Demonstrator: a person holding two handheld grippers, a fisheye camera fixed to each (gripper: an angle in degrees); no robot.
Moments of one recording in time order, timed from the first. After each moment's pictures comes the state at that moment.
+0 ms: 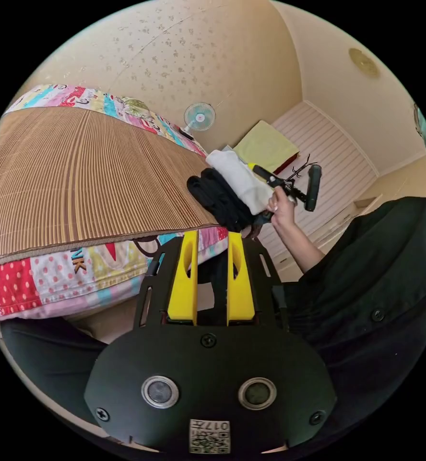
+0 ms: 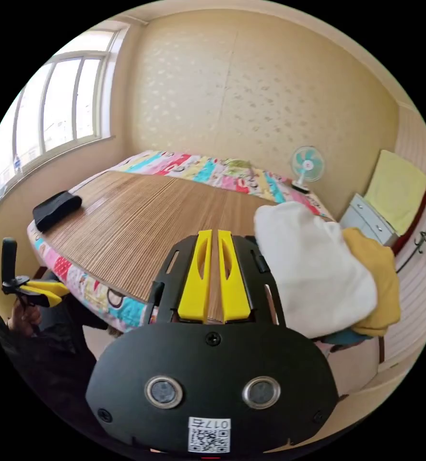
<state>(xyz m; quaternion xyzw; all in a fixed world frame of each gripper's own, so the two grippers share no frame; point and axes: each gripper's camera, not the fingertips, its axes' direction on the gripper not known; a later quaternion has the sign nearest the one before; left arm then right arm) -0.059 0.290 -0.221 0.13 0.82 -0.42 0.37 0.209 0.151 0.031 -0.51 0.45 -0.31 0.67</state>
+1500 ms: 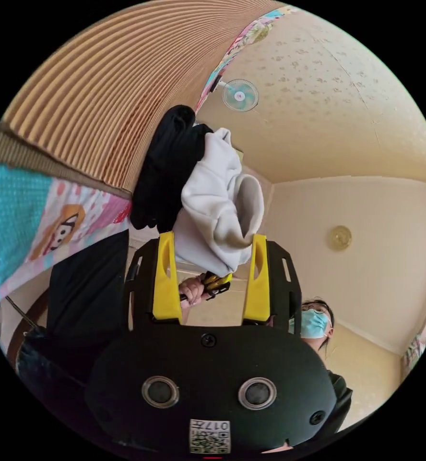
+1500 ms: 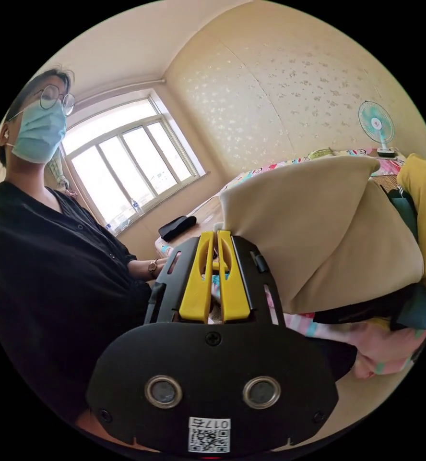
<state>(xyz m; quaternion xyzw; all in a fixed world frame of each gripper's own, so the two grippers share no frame) 0.169 0.094 0.091 -0.01 0.87 -0.41 -0.28 0.080 -0.089 0.003 -0.55 0.09 -0.02 0.83</state>
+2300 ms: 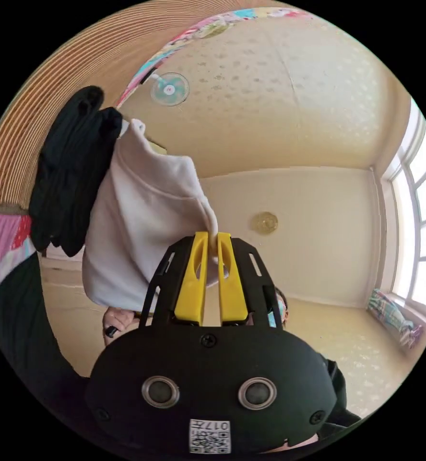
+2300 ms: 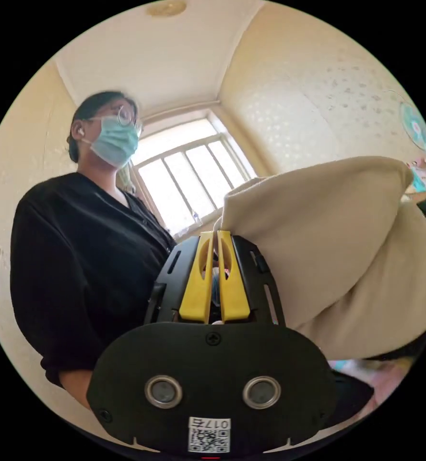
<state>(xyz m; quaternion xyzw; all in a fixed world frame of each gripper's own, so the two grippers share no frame) 0.148 0.121 0.169 0.19 0.82 -0.39 -0.38 0.082 -0.166 0.023 -0.56 -0.12 0.00 0.82</state>
